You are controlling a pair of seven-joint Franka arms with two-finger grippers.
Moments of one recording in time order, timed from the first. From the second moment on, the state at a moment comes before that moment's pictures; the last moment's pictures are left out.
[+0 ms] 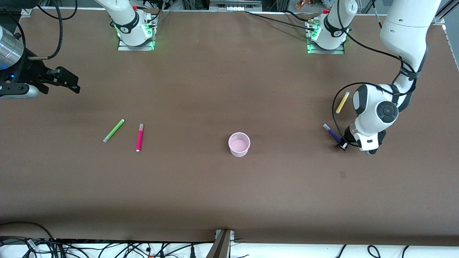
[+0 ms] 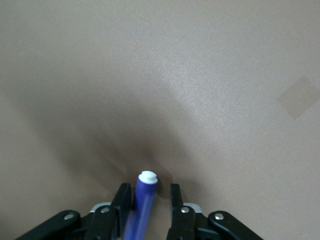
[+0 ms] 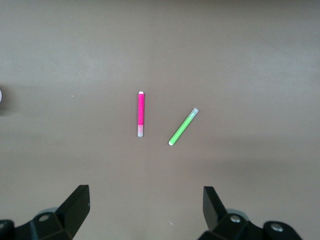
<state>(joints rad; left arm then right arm) -0.01 0.51 0.01 -2.10 0.00 2.63 -0.97 0.13 0.02 -0.05 -1.60 0.01 1.62 0.05</state>
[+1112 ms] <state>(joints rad) -0.22 0.35 -0.02 -1.70 0.09 2.32 -1.28 0.13 0.02 -0.05 -1.60 0.01 1.62 0.05</state>
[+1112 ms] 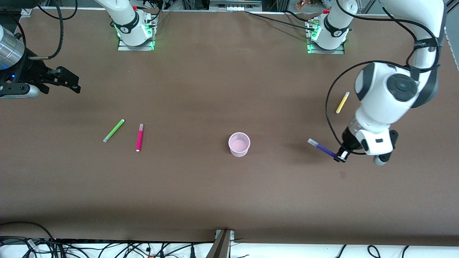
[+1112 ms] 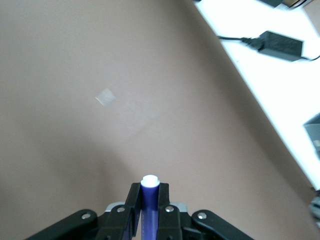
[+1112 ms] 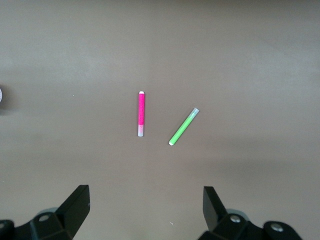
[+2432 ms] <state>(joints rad) -0.67 0.62 -0.01 -1.46 0.71 2.15 -1.93 0.13 0.02 -0.05 -1.60 0.01 1.62 0.05</state>
